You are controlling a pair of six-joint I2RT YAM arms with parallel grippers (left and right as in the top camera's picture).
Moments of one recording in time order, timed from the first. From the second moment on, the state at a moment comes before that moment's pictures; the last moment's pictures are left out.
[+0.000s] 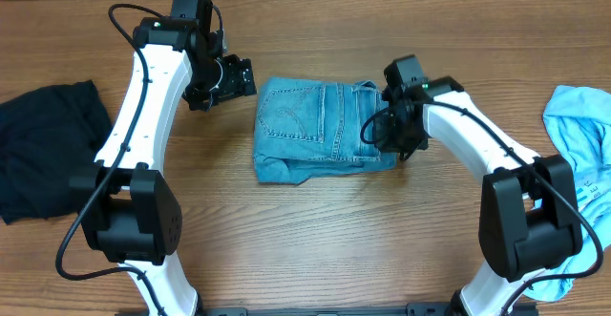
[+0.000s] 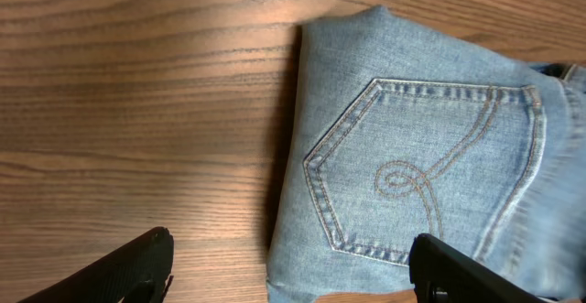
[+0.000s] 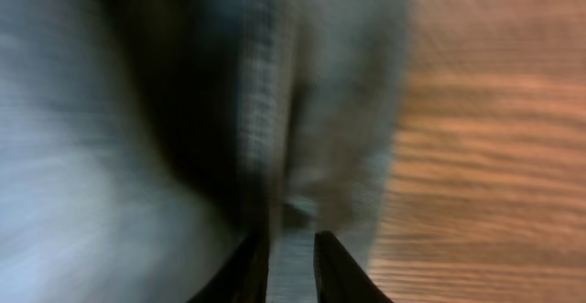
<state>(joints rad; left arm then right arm) -0.10 1.98 1.80 -1.19 0.23 -0.31 0.28 1.88 1.27 -0.85 -0.09 0.30</state>
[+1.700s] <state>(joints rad) -0.10 1.98 1.80 -1.23 0.18 -0.28 0.23 2.19 1.71 -0.99 -0.15 0.12</state>
